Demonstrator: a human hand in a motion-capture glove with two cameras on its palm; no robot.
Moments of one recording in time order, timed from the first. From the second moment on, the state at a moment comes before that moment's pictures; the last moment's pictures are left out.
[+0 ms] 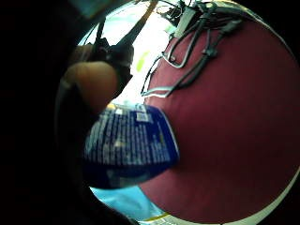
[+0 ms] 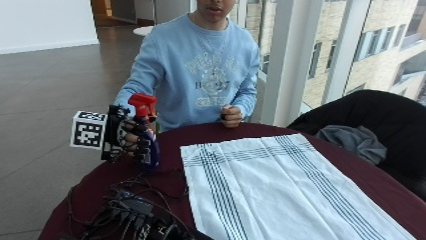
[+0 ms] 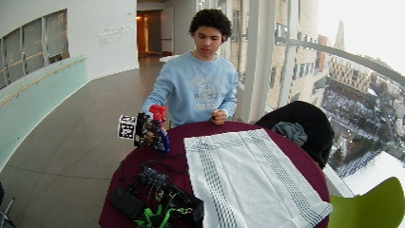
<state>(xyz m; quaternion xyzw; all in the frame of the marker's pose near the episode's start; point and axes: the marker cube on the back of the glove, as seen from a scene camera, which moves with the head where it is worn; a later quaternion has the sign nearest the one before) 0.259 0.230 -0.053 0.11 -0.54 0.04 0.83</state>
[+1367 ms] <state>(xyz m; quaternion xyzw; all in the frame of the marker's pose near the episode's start) 0.154 -0.018 -0.141 -0.11 -0.22 0.12 0.96</state>
